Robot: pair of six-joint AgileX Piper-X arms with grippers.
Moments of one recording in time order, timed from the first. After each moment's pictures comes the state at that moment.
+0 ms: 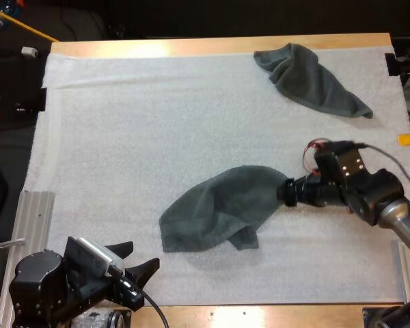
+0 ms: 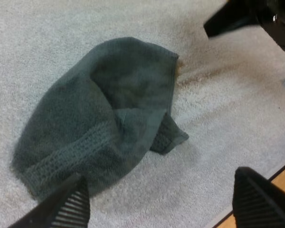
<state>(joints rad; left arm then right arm) -0.03 0.29 -0.74 1.28 0.66 -1.72 0.49 1.24 -0.82 0.76 -0.18 -1.50</state>
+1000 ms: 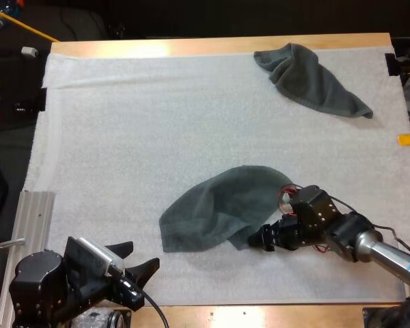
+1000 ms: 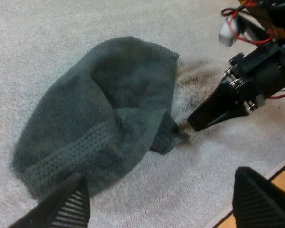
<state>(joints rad) -0.03 0.29 -0.74 1.28 0.66 -1.72 0.67 1.33 -0.51 0.31 -0.47 -1.26</state>
